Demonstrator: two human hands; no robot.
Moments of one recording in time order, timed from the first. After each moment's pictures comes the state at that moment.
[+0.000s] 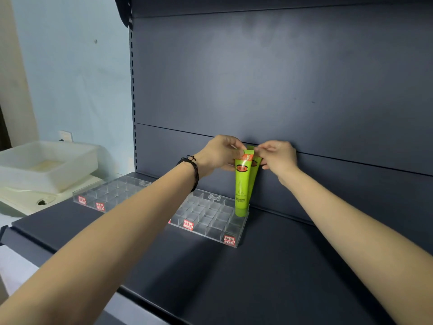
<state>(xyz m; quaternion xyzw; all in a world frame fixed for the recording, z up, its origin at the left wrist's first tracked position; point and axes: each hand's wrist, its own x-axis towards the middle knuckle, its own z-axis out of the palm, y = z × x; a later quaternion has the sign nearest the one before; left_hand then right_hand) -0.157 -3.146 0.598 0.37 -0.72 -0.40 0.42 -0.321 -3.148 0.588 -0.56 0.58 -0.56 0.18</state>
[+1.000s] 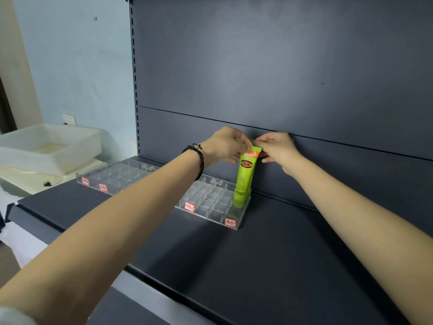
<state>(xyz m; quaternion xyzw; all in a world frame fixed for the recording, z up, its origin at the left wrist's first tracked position) -0.164 -3.137 0.587 0.44 -0.74 -0.37 0.35 -0.327 -3.150 0.577 -0.61 0.58 -0.48 0.24</state>
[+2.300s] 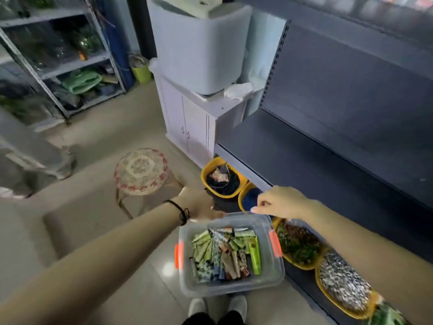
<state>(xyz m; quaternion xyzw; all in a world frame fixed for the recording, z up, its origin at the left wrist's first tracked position) 0.174 -2.751 0.194 0.59 -0.75 -0.21 -0.22 -0.047 -2.825 0.201 -0.86 0.41 0.24 0.18</state>
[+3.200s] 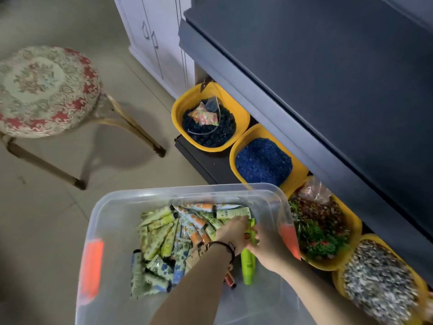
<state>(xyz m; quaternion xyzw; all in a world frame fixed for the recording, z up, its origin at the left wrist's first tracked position) -0.017 -2.815 -0.267 0.67 -0.54 -0.51 -0.03 -0.127 -2.823 -0.242 -0.65 0.60 0.13 0.44</state>
